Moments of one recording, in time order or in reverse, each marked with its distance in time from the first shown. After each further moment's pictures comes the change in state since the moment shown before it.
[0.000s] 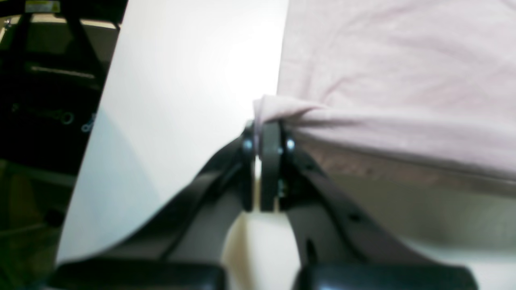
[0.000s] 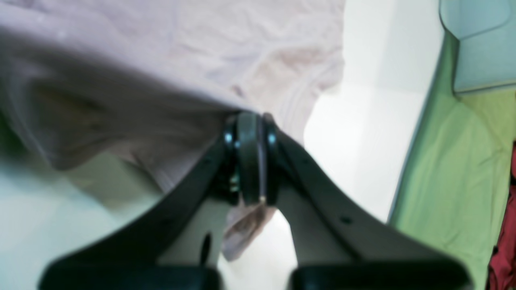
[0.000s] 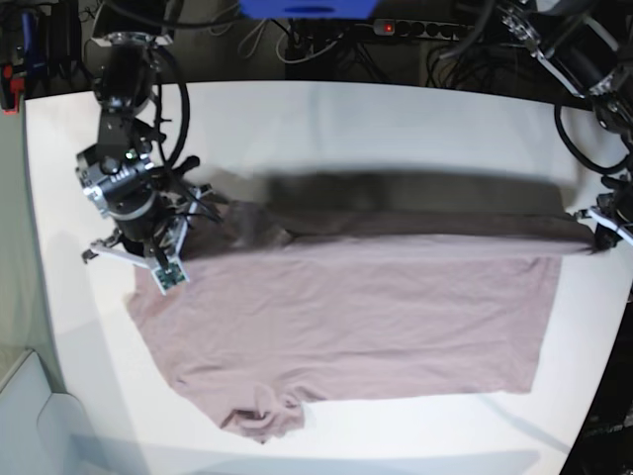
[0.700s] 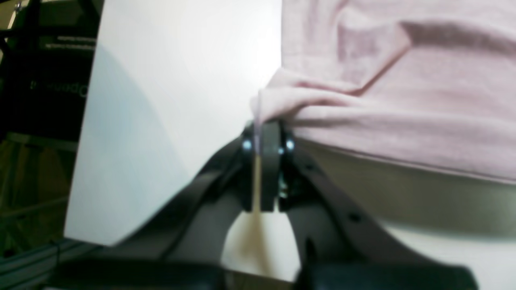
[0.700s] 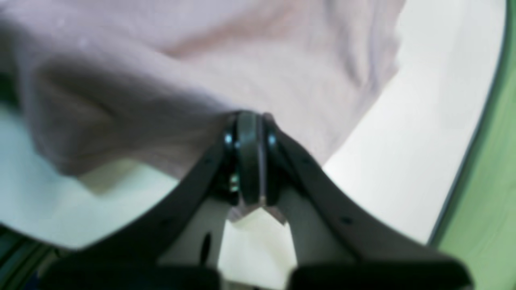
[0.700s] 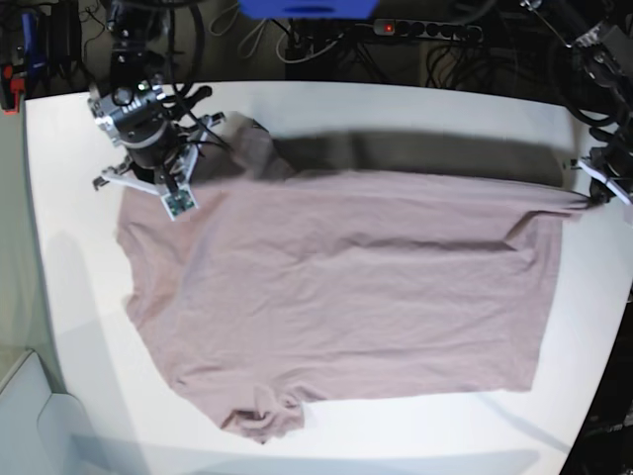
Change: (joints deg) left arm 12.7 2.3 -0.2 9.4 0.0 0.1 0.1; right arm -15.2 -3.2 0.5 7.2 -0.2 -0.4 0.0
